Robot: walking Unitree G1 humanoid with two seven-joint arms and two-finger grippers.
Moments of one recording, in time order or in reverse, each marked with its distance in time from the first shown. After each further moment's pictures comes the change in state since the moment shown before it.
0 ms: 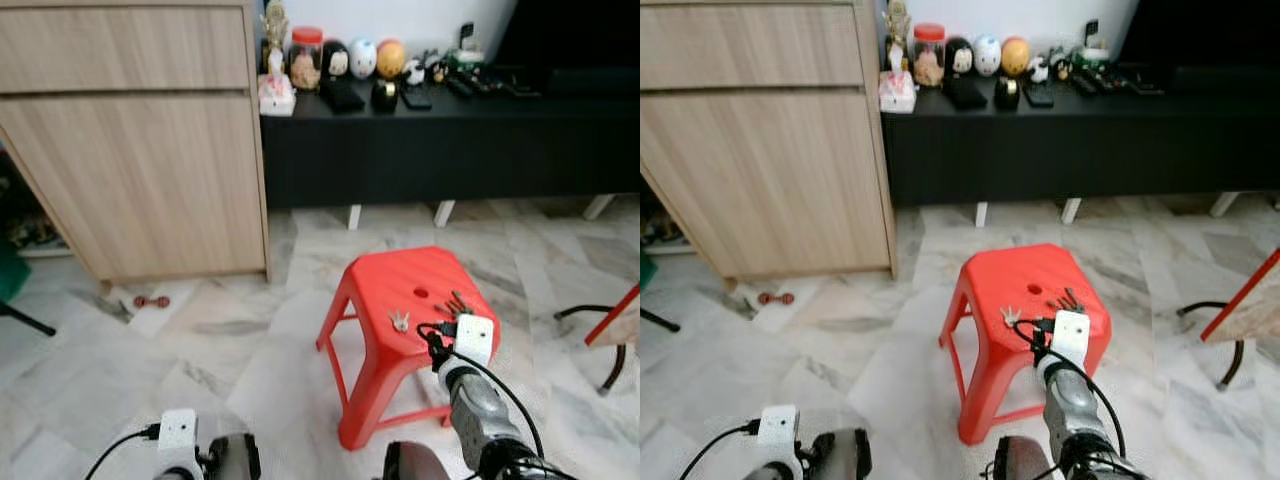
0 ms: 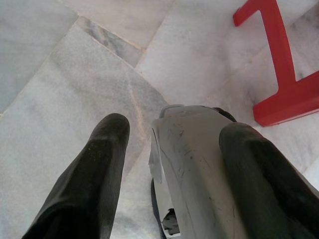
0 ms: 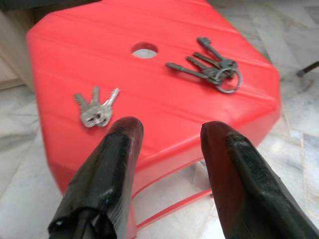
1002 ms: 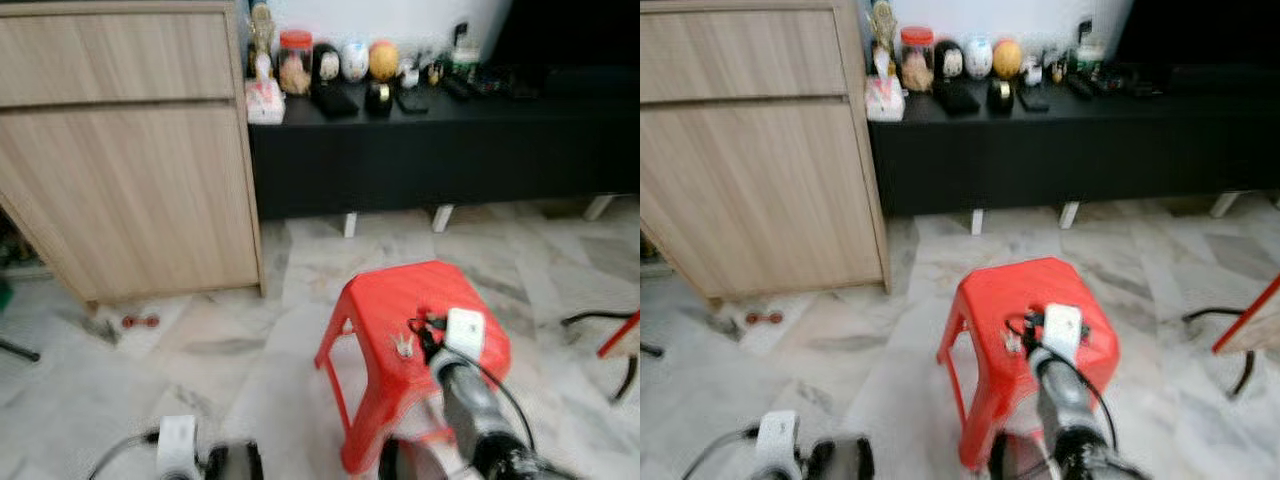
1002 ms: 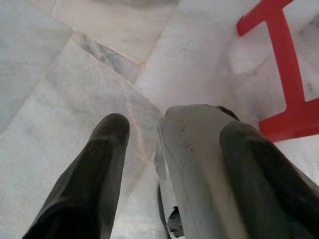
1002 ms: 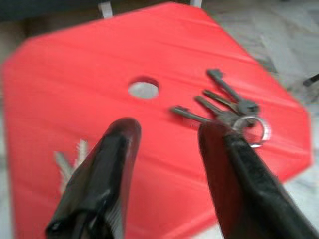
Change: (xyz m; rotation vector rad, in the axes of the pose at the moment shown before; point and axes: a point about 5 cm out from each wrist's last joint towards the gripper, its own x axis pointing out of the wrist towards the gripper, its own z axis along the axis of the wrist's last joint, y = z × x) left arm 0.000 -0.001 -0.003 0.000 0.019 -0.003; right arm 0.002 -0.005 0.006 -0.038 -0.008 0.012
